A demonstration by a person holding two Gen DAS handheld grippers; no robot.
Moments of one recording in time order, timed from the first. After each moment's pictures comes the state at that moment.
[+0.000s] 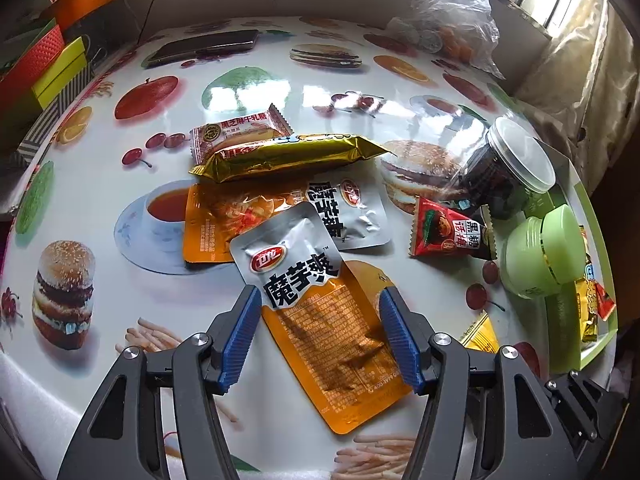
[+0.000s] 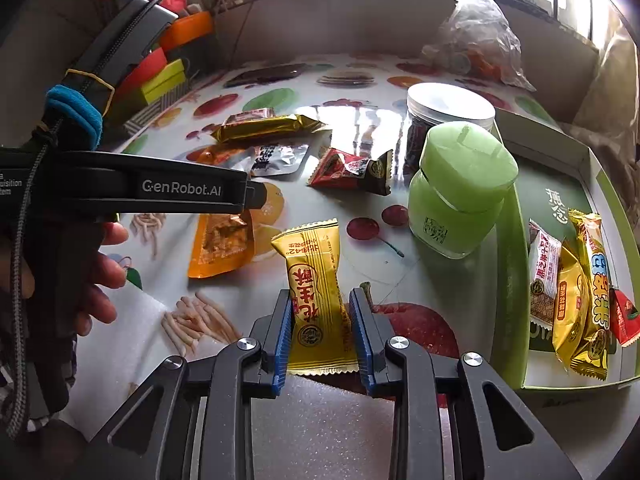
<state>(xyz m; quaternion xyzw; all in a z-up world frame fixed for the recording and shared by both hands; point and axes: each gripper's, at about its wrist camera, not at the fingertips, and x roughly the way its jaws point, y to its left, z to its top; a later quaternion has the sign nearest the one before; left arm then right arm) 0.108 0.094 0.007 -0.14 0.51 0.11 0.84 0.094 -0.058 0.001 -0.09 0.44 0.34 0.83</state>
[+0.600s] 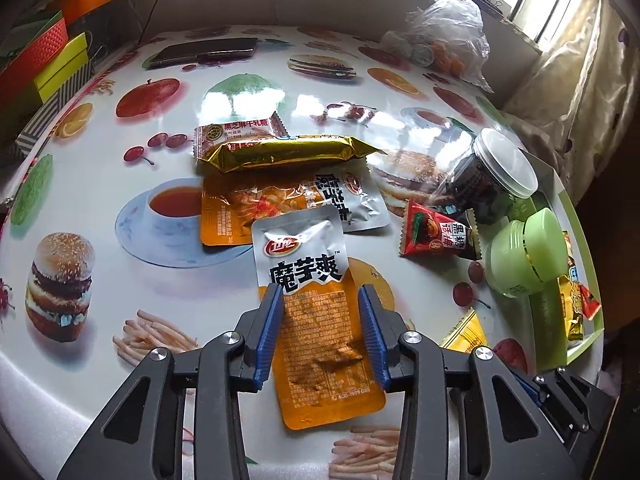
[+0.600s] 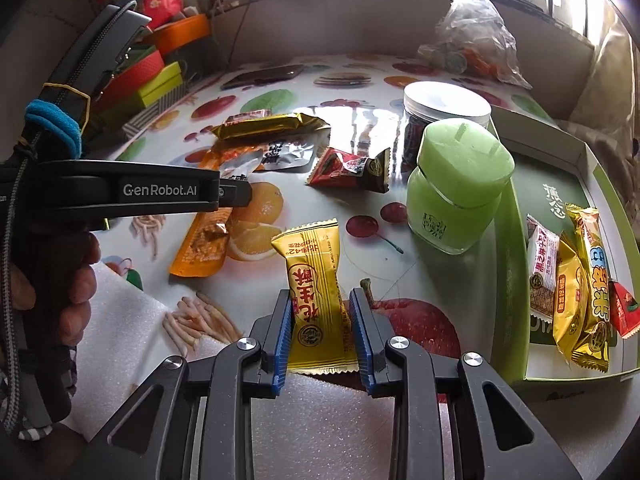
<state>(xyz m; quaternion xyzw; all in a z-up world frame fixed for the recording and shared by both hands) 0.095 0.097 0.012 -0.16 0.49 0.09 0.85 0.091 -0.058 0.002 -0.09 0.44 0.33 0.83</state>
